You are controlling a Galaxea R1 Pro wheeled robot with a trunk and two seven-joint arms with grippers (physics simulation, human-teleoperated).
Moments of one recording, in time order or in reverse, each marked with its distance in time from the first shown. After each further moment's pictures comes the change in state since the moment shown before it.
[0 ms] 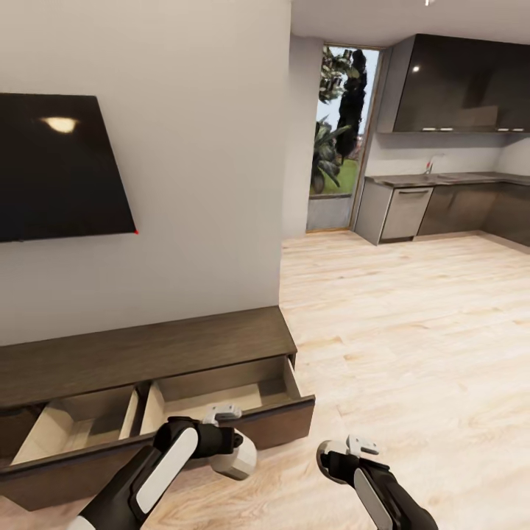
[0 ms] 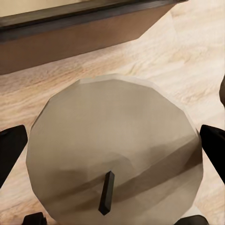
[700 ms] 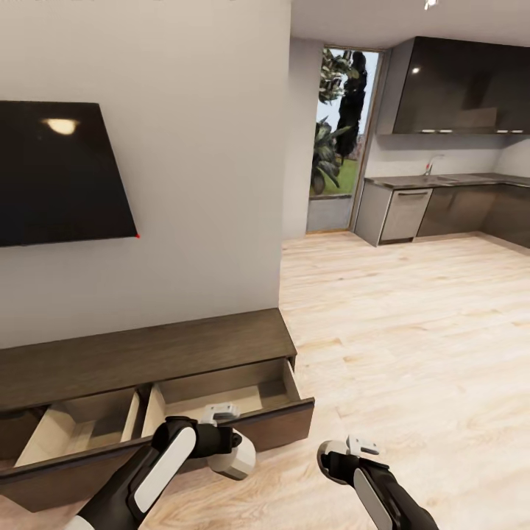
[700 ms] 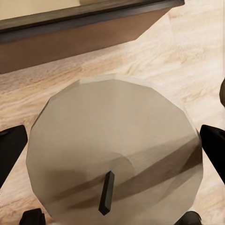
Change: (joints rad) left arm 0.000 0.006 0.007 0.003 0.010 0.001 -0.007; right arm 0.000 0.000 0.003 -0.002 0.005 0.004 -0.008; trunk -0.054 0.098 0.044
